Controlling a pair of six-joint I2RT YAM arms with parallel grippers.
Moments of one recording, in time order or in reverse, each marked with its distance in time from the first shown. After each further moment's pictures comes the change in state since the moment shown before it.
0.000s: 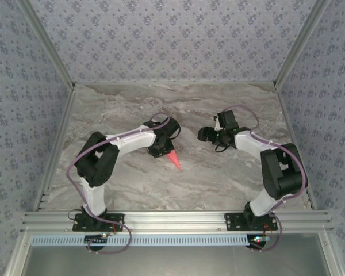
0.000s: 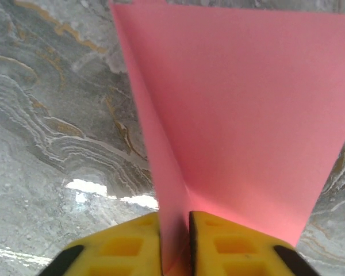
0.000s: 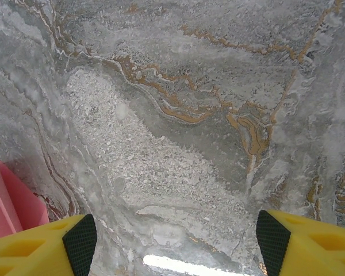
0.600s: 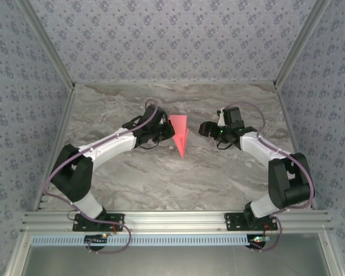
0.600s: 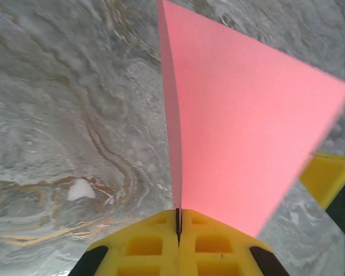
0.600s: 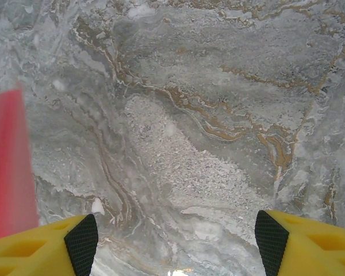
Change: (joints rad) left arm 0.083 -0.252 -0.183 0.499 0.270 0.206; right arm -0.022 -0.113 -0.002 0.007 -0.064 0.042
